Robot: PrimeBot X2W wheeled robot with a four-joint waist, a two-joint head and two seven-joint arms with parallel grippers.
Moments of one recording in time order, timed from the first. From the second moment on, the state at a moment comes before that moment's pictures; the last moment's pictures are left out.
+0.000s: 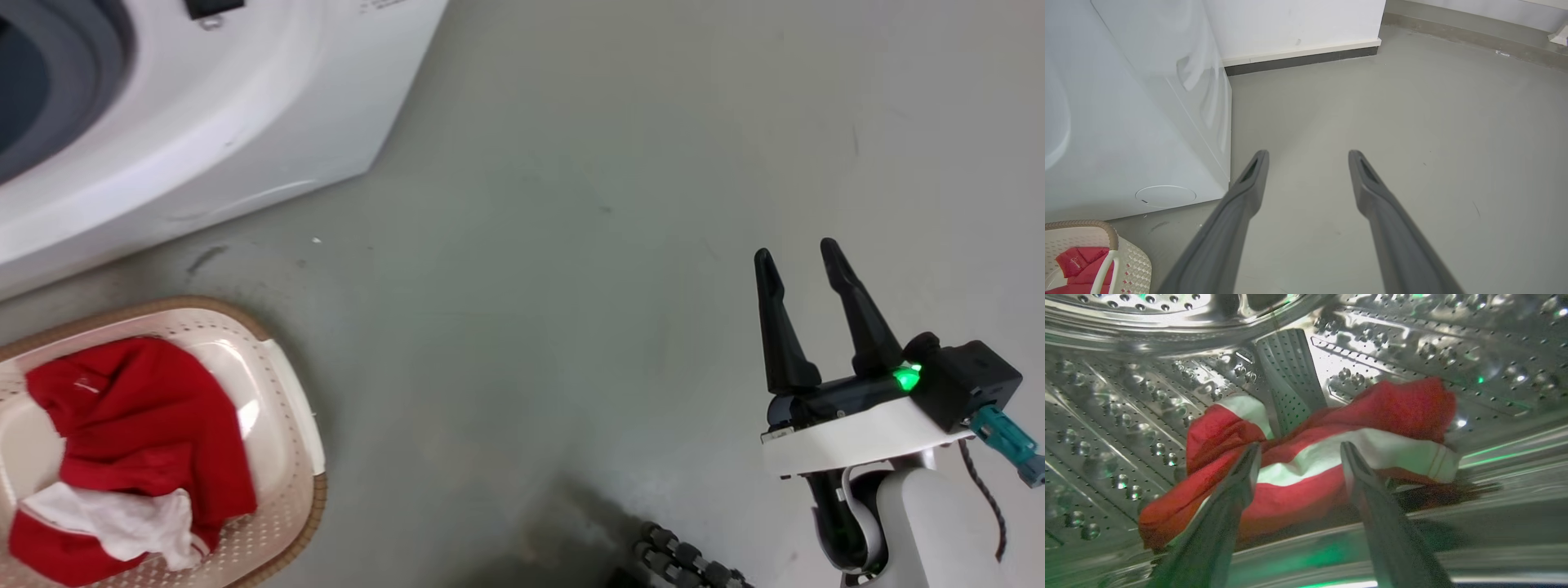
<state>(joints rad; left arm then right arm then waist) -1.23 0.65 -0.10 0.71 -0.24 -0.10 0.55 -0.23 -0.05 0.12 0.09 0.26 0.13 -0.26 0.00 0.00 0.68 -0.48</state>
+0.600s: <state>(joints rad) -1.24 0.77 -0.13 0.59 -0.24 -0.08 0.89 -0.23 -0.05 0.16 0.09 0.29 0.13 -0.26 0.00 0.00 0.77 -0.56</state>
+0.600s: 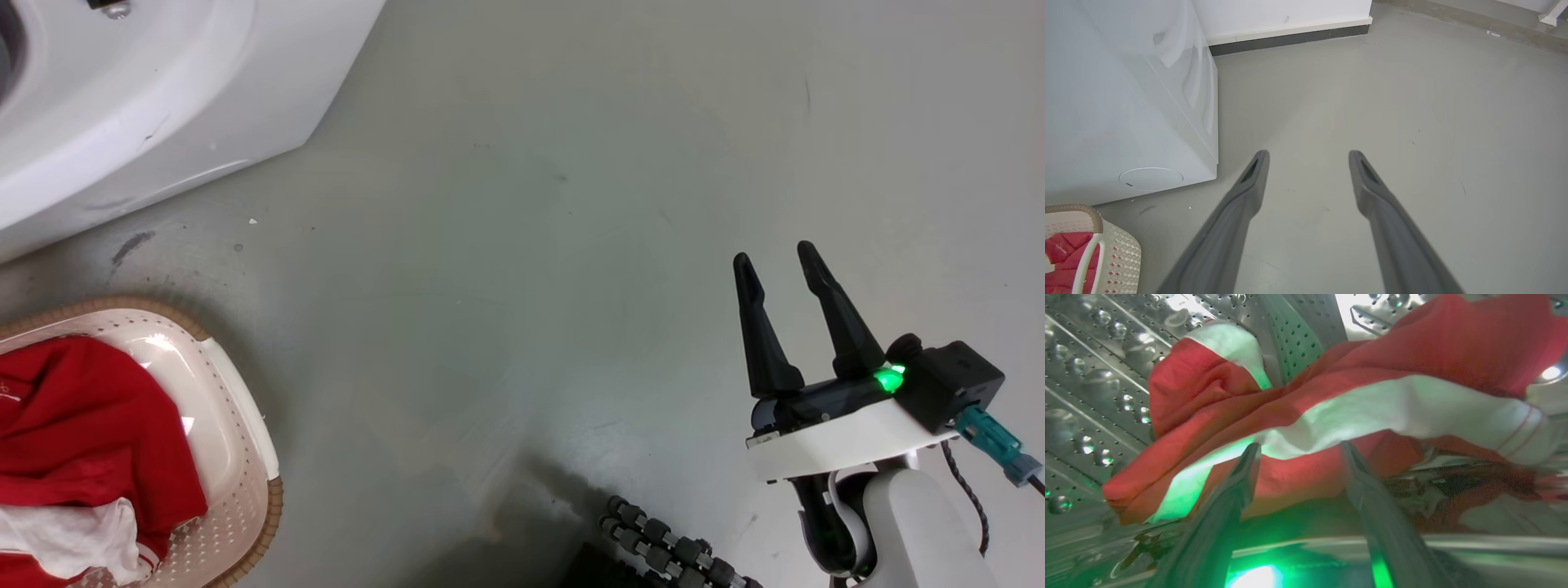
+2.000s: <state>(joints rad) -1.08 0.60 -0.01 0.88 -0.38 0.00 -0.08 -0.22 -0.05 0.08 0.12 0.22 0.13 -0.26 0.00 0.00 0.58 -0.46</state>
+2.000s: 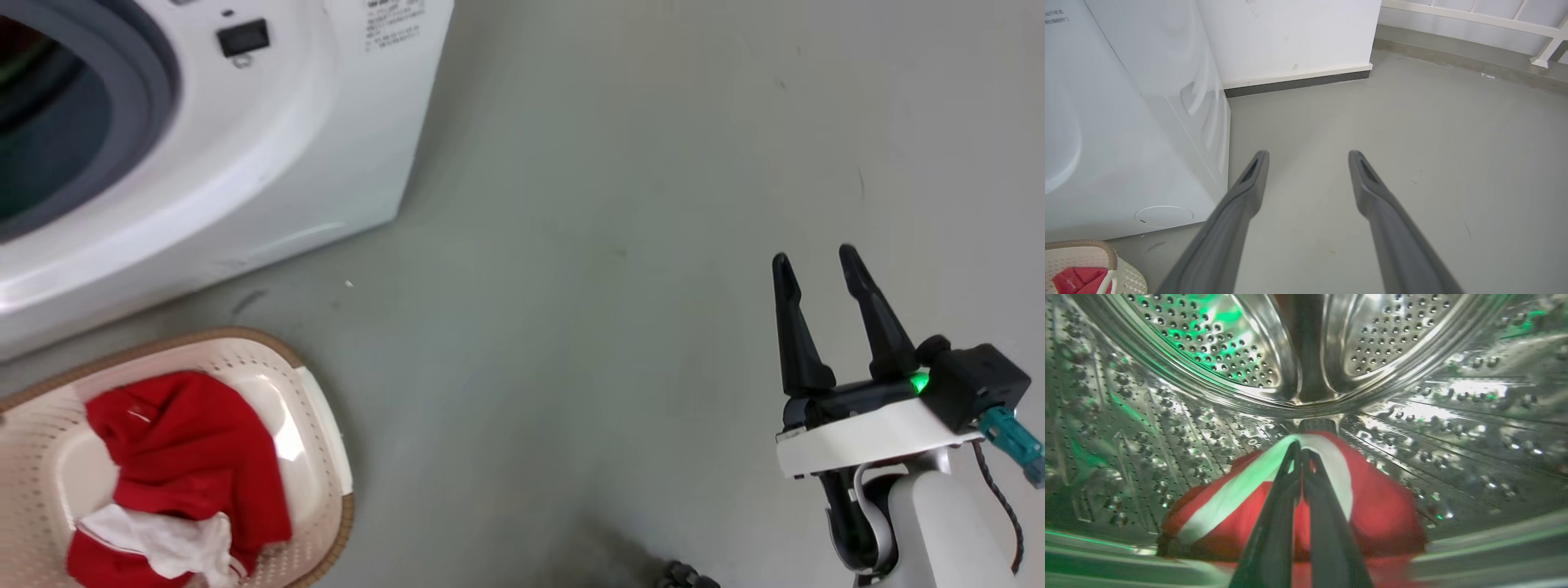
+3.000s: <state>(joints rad) -0.53 0.43 -0.05 0.31 -0.45 0.03 -0.12 -0.06 -0.05 -0.01 0.04 0.09 0.13 -0.17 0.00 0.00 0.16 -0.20</state>
